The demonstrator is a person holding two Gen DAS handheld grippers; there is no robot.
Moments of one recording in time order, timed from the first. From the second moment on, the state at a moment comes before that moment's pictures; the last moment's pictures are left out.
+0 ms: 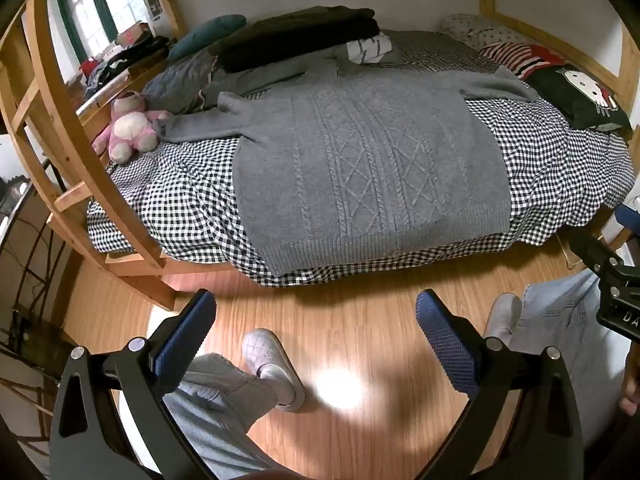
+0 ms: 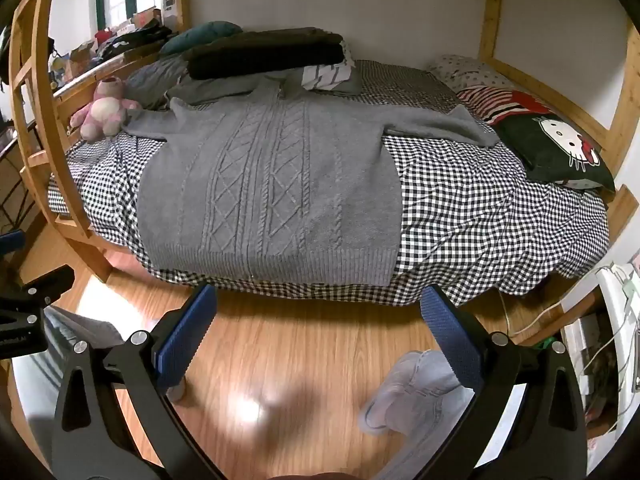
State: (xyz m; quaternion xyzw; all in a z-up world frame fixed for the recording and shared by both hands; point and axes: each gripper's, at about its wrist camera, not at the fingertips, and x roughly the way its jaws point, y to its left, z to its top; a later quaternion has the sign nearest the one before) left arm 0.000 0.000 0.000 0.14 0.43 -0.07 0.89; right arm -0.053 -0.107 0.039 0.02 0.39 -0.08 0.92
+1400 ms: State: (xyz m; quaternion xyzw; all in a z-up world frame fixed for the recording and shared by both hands) left arm -0.001 -0.003 -0.003 0.15 0.43 -0.07 0.89; right arm -0.055 -0.107 0.038 0.02 0.39 -0.09 0.92
